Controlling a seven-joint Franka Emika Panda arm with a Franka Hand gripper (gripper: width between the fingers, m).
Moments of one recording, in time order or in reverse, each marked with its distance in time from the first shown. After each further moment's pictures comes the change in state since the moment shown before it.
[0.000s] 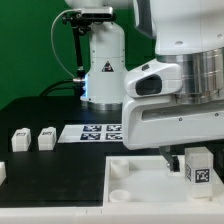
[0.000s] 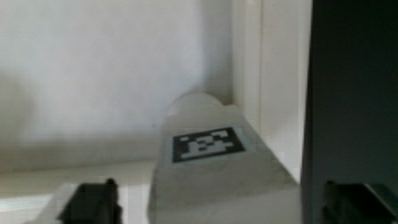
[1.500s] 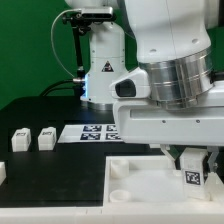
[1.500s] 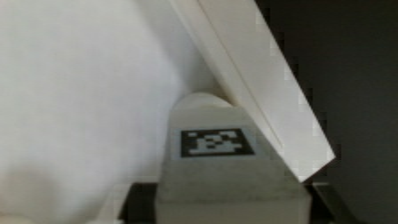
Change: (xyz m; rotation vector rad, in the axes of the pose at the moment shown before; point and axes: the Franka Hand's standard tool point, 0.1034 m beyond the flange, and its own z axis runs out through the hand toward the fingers) arm 0.004 0.008 0.000 0.086 -0.049 0.504
